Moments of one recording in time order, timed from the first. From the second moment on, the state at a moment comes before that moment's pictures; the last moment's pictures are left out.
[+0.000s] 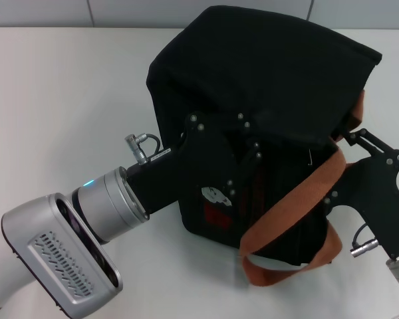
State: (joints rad) left arm -0.65 -2.08 0.34 -0.27 1.90 1.67 0.55; right arm 0.24 2.09 0.08 0.36 -2.02 -1.60 -0.60
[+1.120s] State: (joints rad) left arm -0.65 -2.08 0.34 -0.27 1.90 1.67 0.55; right arm 0.26 2.09 0.09 0.41 -2.01 -1.57 -0.67
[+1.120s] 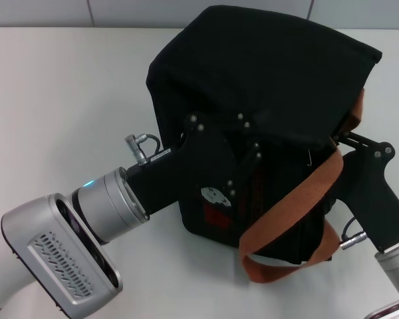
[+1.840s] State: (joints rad) left arm -0.65 -2.08 0.29 -0.27 1.90 1.66 0.50; right arm 0.08 2.09 0.09 0.38 -2.01 -1.44 -0.67
